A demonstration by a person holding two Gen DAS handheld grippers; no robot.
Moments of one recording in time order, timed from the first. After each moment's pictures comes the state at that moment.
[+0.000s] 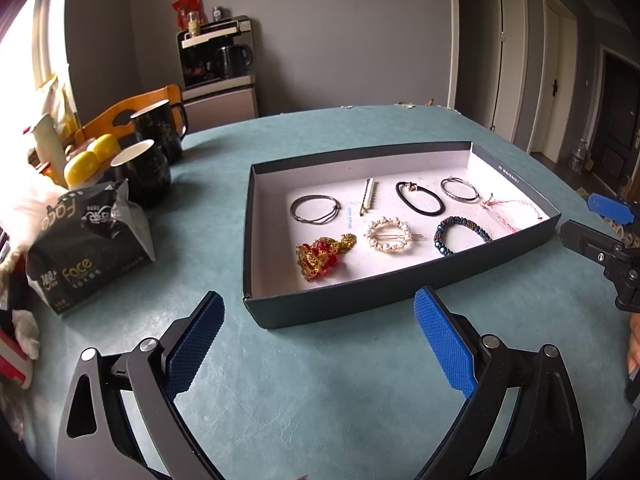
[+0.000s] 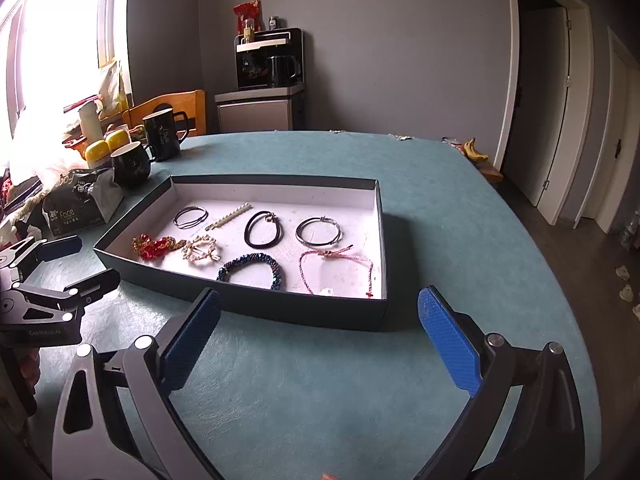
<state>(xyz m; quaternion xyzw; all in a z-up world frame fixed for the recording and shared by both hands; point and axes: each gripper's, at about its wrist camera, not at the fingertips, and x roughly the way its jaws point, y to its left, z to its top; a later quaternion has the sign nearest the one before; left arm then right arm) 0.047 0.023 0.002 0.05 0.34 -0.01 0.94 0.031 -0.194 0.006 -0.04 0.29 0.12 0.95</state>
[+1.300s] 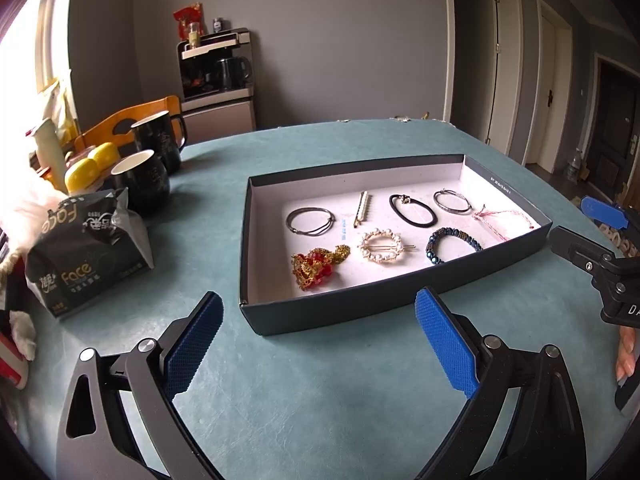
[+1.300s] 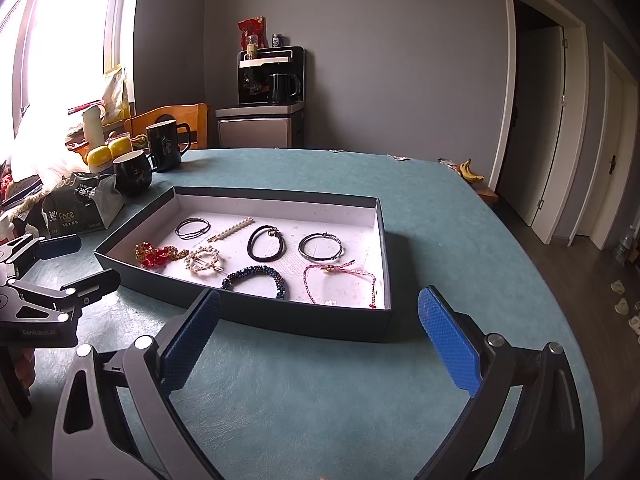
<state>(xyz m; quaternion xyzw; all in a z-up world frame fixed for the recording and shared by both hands) 0.041 0.024 0.005 0.04 0.32 -0.02 0.95 0.022 -0.186 0.005 -0.05 0.26 0.11 0.96</state>
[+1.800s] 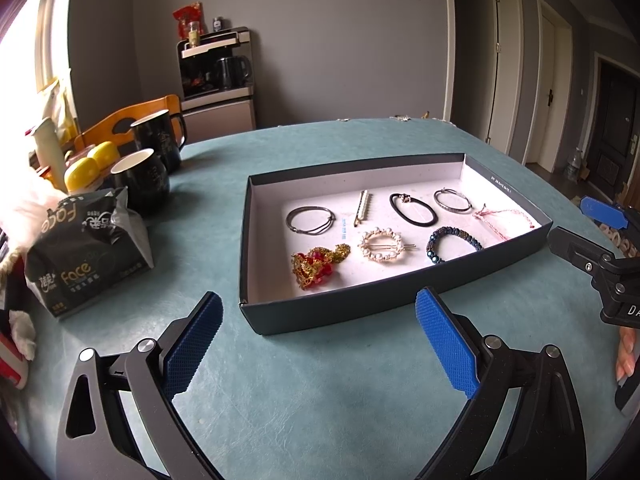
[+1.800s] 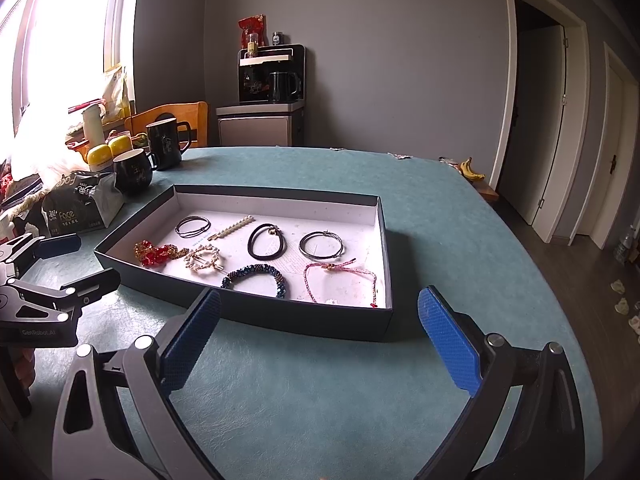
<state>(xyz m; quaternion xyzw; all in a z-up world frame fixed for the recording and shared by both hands) 0.042 0.023 0.005 0.04 0.32 -0.02 0.95 0.023 -0.186 0.005 -0.05 0.26 0.11 0.96</state>
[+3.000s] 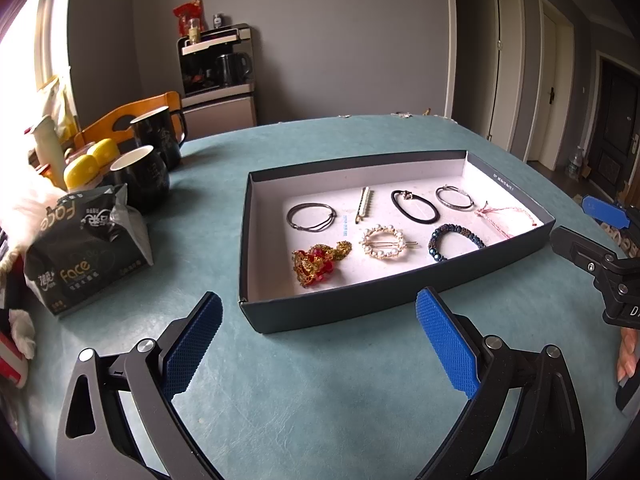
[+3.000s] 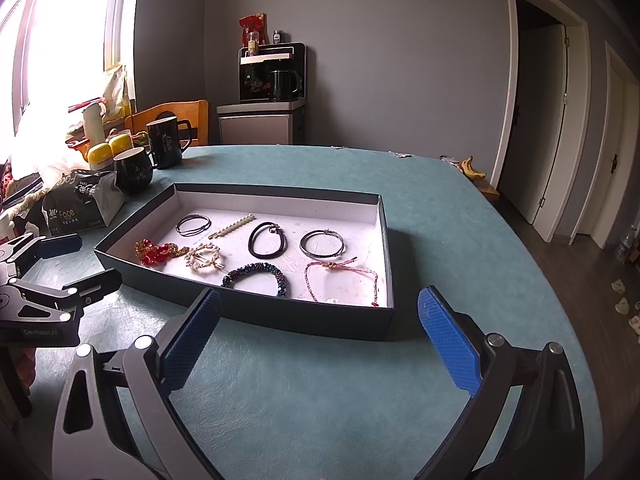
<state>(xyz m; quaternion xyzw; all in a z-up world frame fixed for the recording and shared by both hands) 0.042 0.026 0.003 0.04 0.33 -0.02 0.94 0.023 -0.185 0.004 -0.05 0.26 0.12 0.96</state>
